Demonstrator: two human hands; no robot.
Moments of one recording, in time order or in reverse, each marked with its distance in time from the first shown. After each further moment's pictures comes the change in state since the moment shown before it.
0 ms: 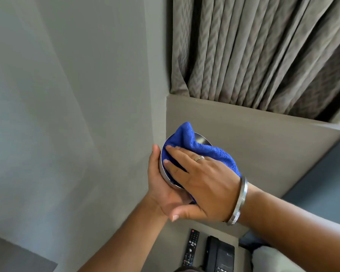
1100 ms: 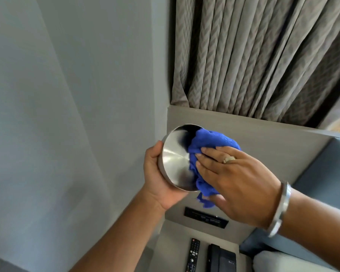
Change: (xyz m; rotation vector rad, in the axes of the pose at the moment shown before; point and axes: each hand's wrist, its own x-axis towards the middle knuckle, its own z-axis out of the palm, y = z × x) left_hand -0.003 0.039 0.005 -0.012 0.154 -0.072; right_hand -0.020 -0.006 -0.043 -0.234 -0.087 0.171
